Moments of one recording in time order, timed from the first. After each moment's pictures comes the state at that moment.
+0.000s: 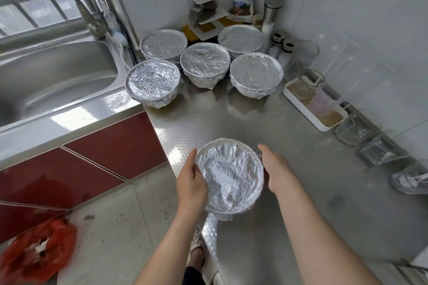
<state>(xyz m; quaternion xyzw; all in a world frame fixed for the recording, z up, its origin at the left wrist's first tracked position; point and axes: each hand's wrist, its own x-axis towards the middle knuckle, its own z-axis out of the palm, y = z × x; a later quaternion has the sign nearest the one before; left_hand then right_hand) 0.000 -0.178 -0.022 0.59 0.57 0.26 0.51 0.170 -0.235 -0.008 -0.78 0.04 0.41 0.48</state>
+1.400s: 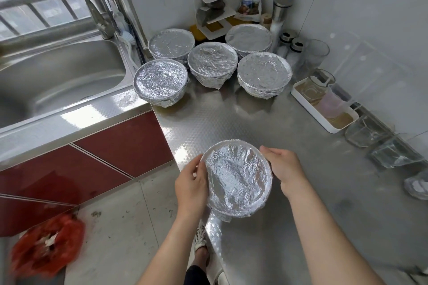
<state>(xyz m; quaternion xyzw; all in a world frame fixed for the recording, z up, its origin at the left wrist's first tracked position) -0.013 -0.172 -0.022 0.57 0.57 0.27 0.51 0.171 -0.243 -0.005 -0.77 -0.07 0.35 0.52</state>
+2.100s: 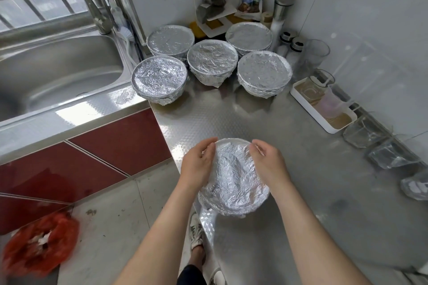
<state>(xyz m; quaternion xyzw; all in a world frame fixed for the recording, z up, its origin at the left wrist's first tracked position) 0.011 -0.133 -0.012 0.67 0.48 0.18 0.53 0.153 -0.233 -0.005 -0.84 -0.24 0.29 0.40</state>
